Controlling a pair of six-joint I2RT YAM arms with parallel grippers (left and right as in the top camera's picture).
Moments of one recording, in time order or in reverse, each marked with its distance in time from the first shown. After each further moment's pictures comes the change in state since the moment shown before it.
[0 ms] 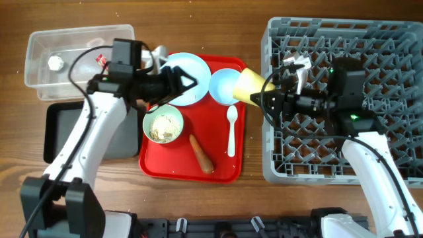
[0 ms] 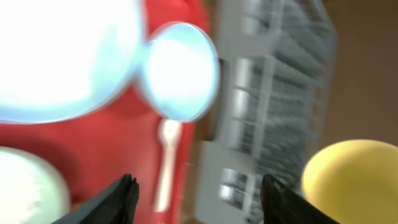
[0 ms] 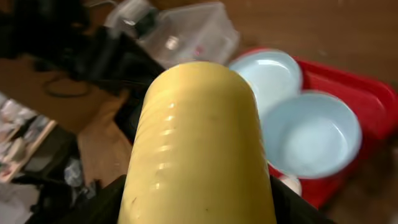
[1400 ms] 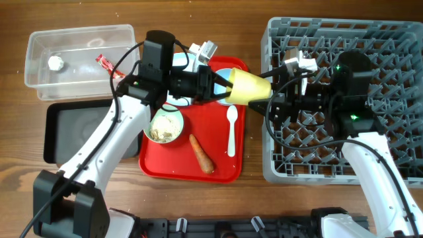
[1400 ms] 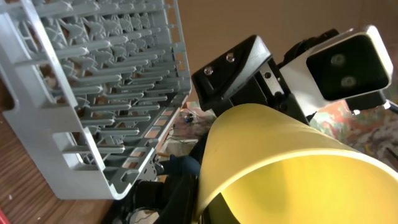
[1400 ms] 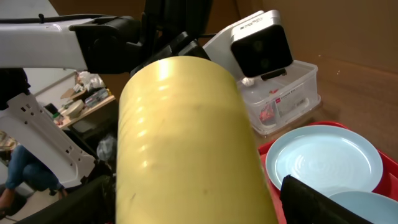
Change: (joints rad) left arm -0.215 0.016 0.000 0.404 0.561 -0.240; right arm 0.001 -0.002 -0.002 0.286 -0.356 -0.050
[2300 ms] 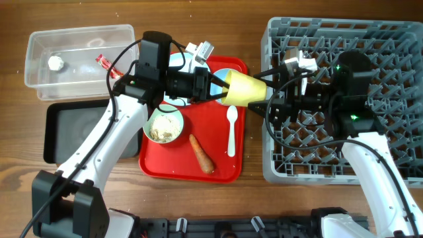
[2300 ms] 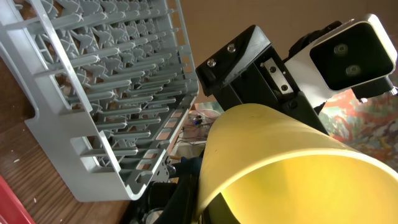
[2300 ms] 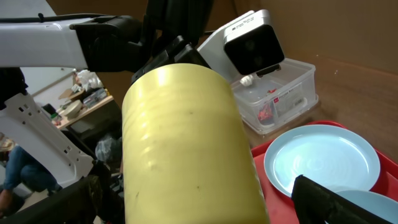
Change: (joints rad) left arm 0.029 0.000 0.000 -0.053 0.000 0.121; right arm 0.000 0.000 0.000 0.000 0.007 0.000
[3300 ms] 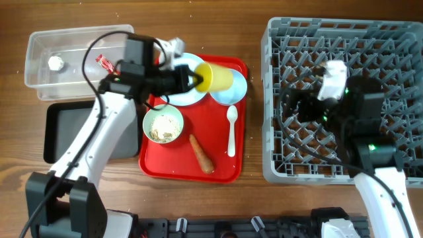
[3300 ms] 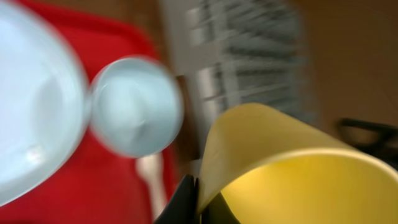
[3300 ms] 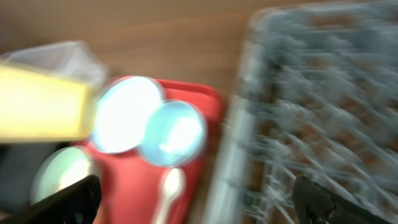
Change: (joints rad) left arm 0.118 0.000 0.000 -0.113 -0.440 0.210; right arm 0.000 -0.229 -0.002 -0.398 0.895 0.137
